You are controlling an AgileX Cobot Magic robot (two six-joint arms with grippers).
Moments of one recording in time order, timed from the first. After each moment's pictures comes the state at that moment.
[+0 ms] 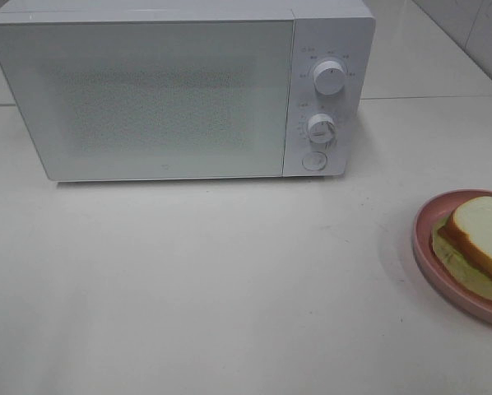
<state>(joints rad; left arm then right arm) 0.12 0.00 -0.52 -0.27 1.07 0.14 0.09 0.00 -0.50 -0.02 0.99 0.12</state>
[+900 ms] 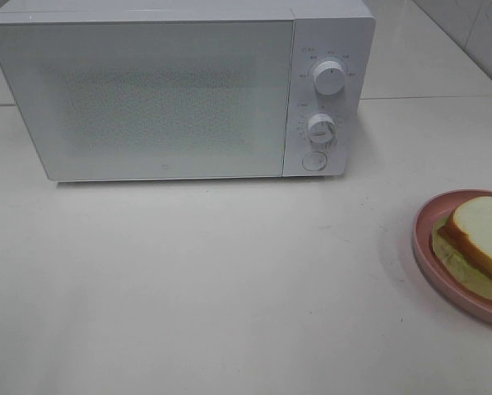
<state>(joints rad) 0.12 0.00 -0.52 -0.27 1.07 0.14 0.09 0.03 -0.55 -0.02 0.93 0.12</state>
